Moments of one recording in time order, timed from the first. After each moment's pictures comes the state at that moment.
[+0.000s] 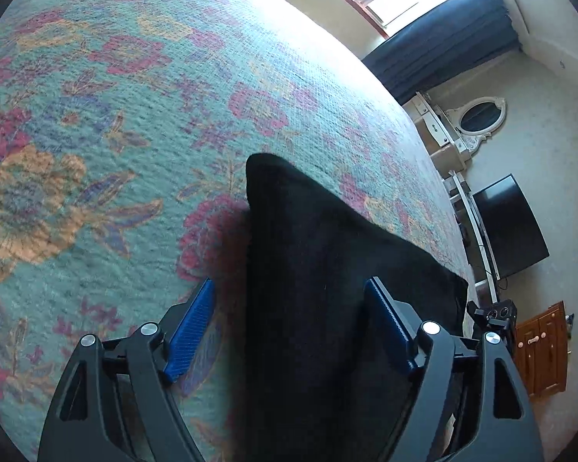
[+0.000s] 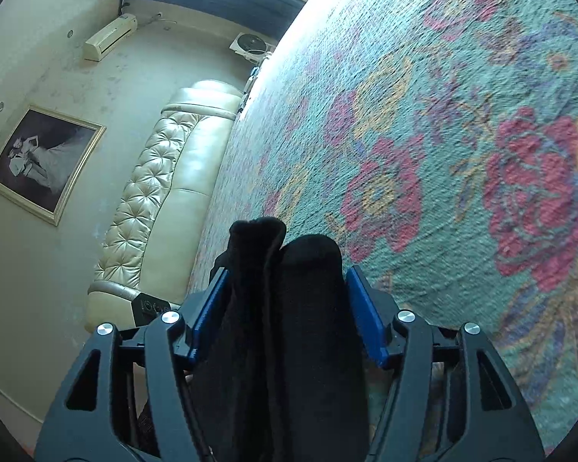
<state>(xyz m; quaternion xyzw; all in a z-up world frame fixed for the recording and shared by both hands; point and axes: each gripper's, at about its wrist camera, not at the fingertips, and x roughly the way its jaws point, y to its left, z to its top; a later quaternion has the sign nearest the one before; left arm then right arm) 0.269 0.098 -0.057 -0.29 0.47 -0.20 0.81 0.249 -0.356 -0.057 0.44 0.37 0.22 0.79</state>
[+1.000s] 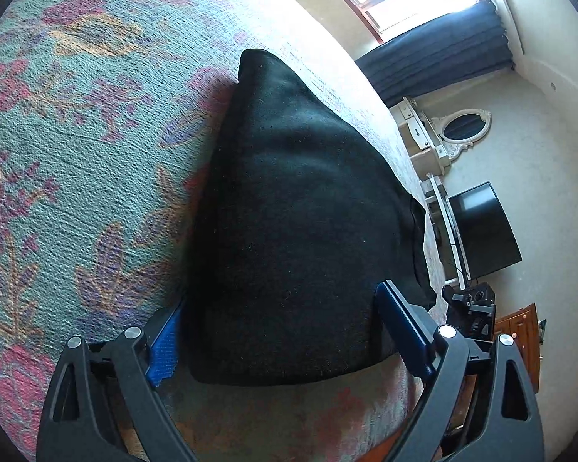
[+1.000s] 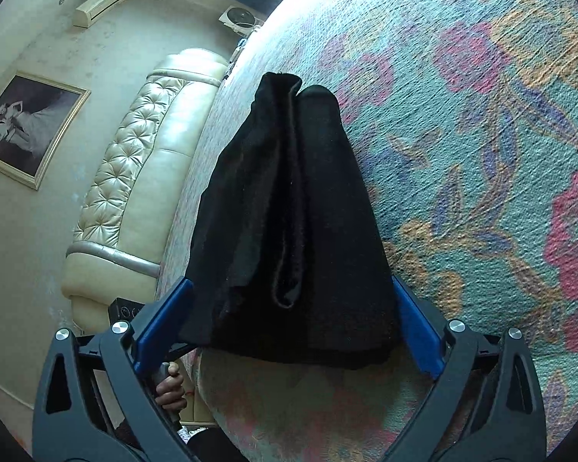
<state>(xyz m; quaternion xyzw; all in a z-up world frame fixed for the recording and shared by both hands) 0.158 0.078 -0.057 -0.34 0.47 -0.21 0.79 0.184 -0.307 -0.051 0.39 0.43 0.21 0.79</state>
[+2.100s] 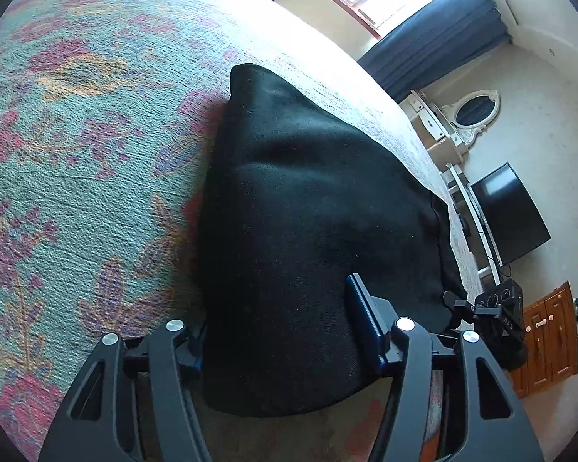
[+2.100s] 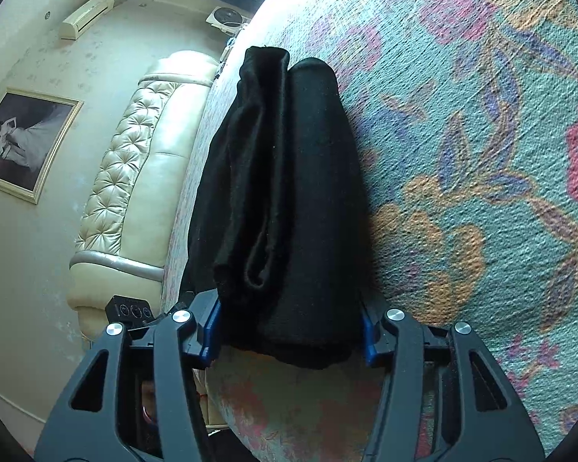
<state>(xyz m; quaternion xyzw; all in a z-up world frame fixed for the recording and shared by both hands) 0.165 0.058 -0.050 -0.27 0.46 -0.18 0.83 0.174 -0.312 -0.071 0.41 0.44 0.20 0.77</state>
